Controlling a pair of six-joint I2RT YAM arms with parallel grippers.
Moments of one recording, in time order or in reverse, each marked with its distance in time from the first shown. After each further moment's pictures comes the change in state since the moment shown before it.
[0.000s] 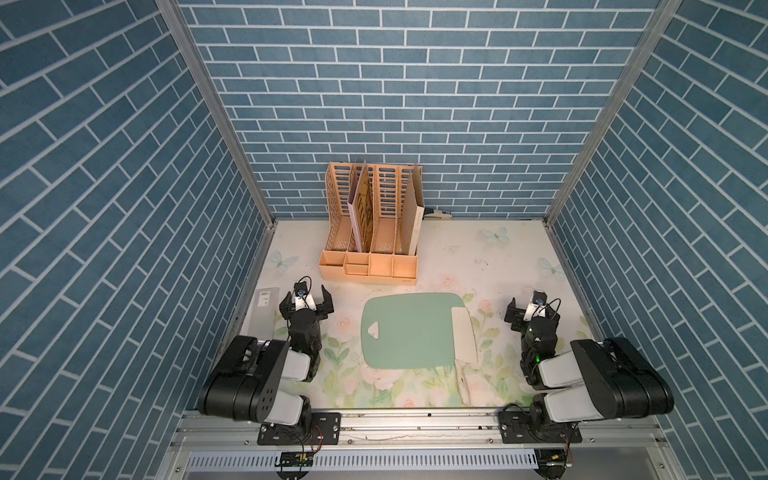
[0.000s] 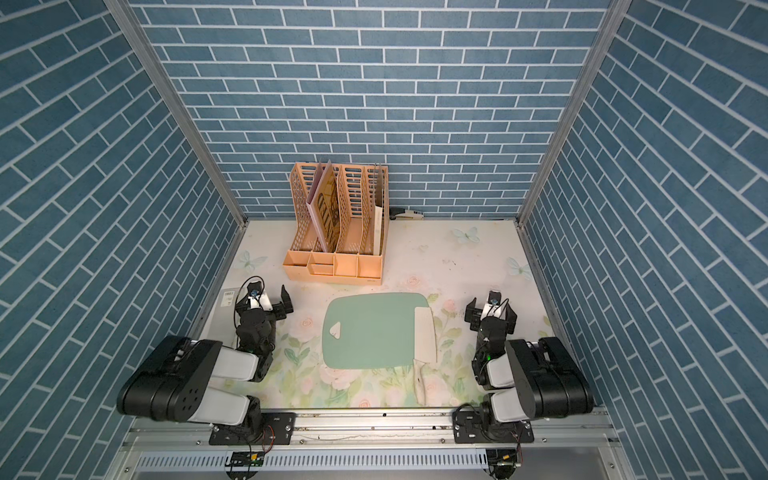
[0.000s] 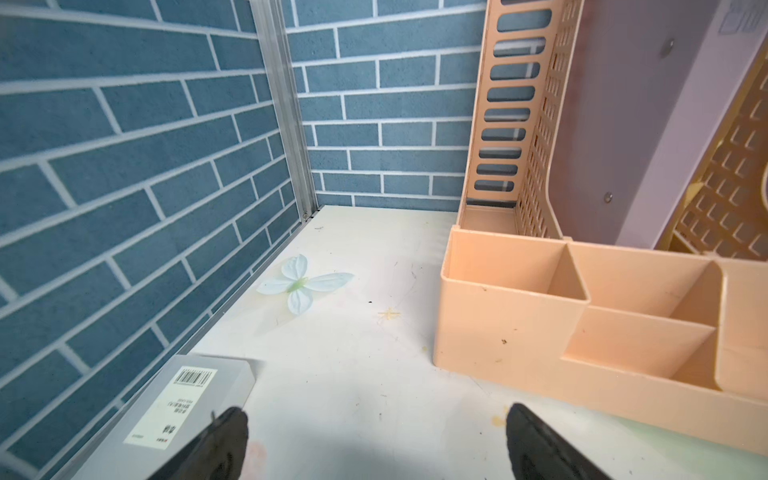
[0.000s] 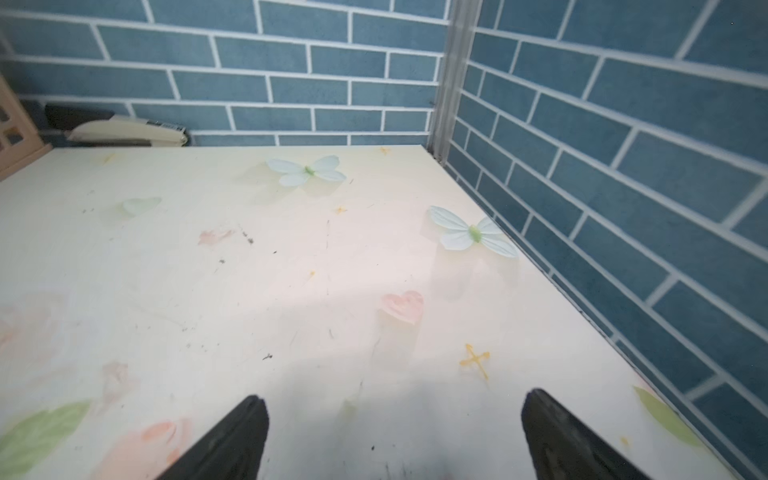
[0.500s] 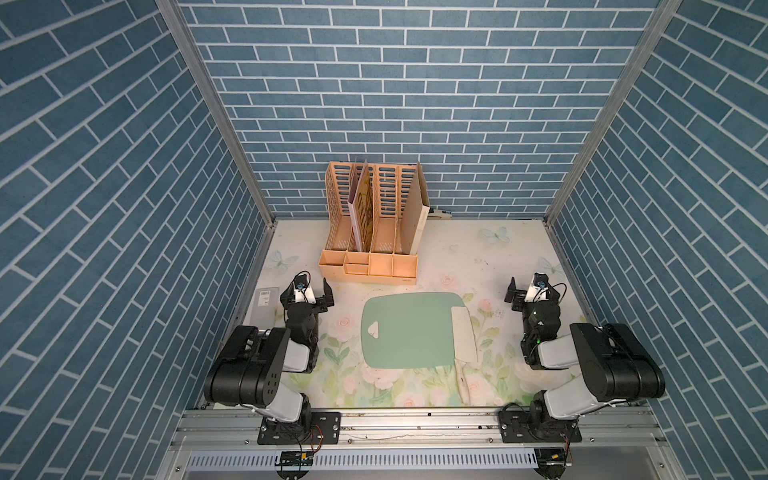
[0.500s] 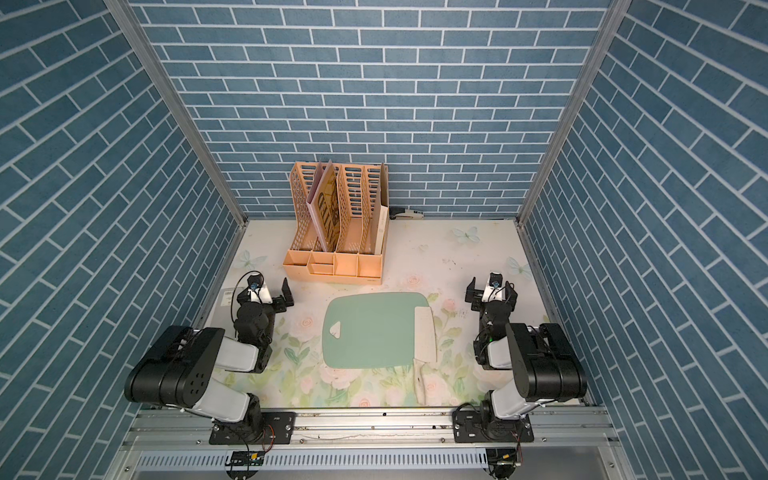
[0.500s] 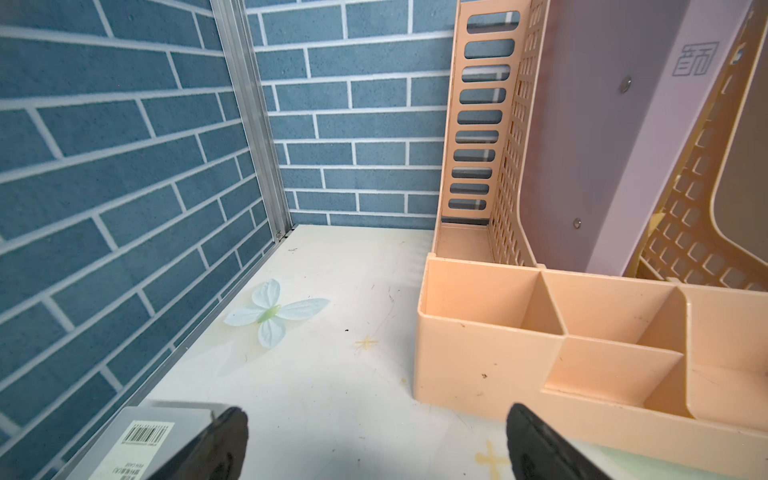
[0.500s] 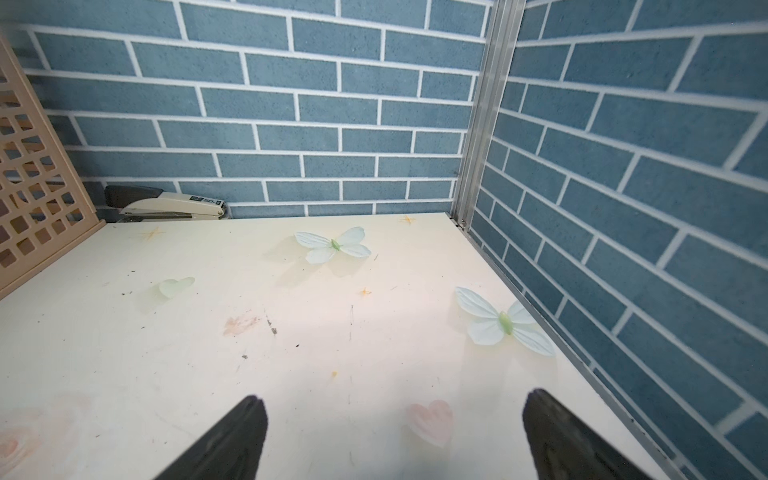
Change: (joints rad) left arm 0.045 0.022 0.048 0.037 0.111 0.005; right arm -0.080 0.030 0.152 0.000 -0.125 -0.011
